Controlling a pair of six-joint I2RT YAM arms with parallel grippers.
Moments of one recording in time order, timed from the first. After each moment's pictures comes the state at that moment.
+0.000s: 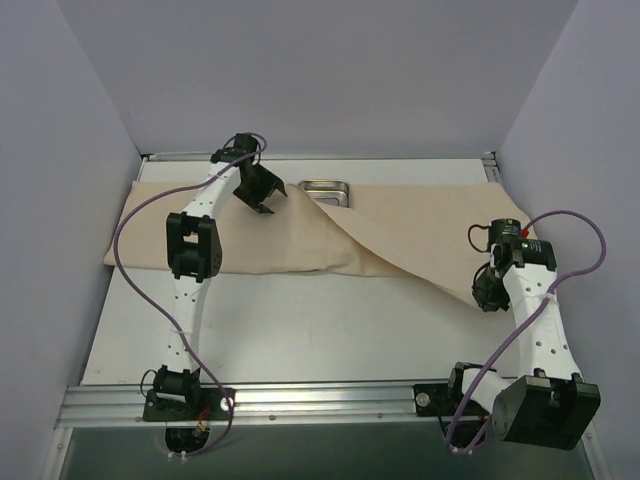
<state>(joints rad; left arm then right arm) -0.23 2.57 2.42 -0.96 0.22 -1.08 -0.17 1.11 1.00 -1.25 0.28 0.61</state>
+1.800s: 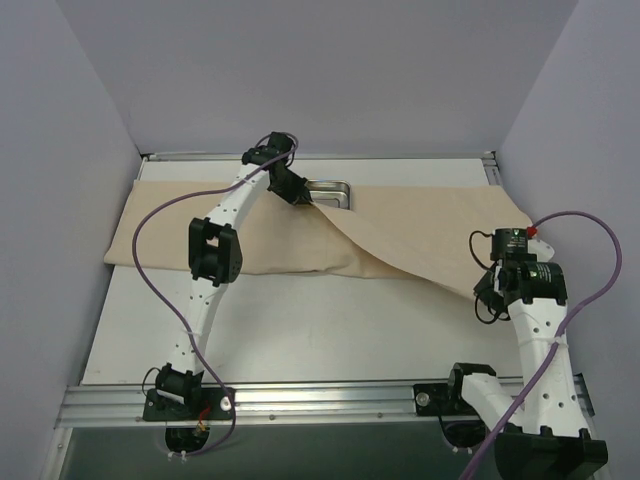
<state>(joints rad) -0.38 2.62 2.57 -1.03 0.21 -1.29 -0.08 0.89 1.00 -1.24 0.30 0.62</state>
